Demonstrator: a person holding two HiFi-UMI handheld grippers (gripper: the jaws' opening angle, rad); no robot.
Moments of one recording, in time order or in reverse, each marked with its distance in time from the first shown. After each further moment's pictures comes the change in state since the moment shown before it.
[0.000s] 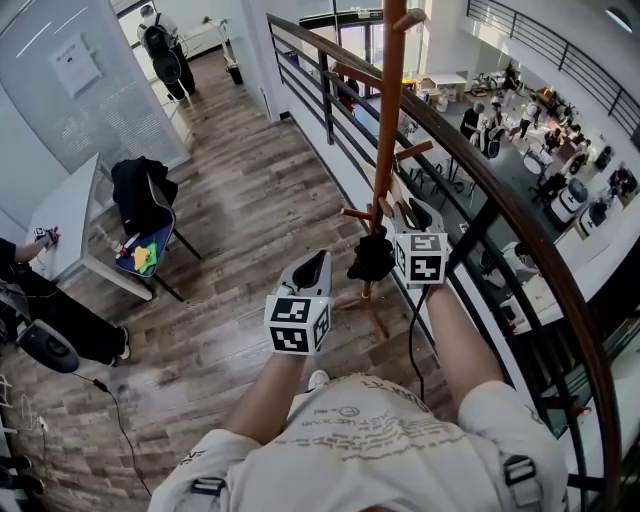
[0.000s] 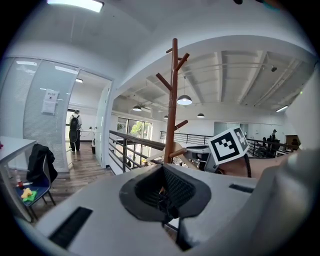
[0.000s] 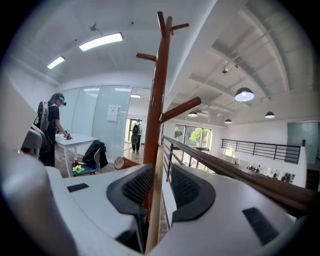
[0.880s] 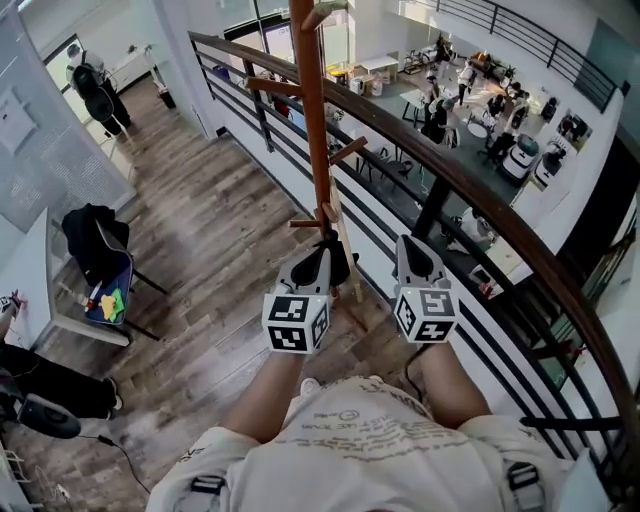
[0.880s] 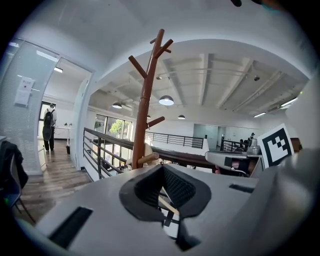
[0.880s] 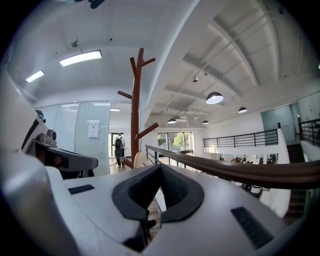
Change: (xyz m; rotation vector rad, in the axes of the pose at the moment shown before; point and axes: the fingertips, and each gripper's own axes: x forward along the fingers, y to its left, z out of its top) left arm 0.060 -0.074 0.010 0.030 0.002 -0.246; right arm -0.138 -0.043 -0.010 0.198 -0.119 -0.193
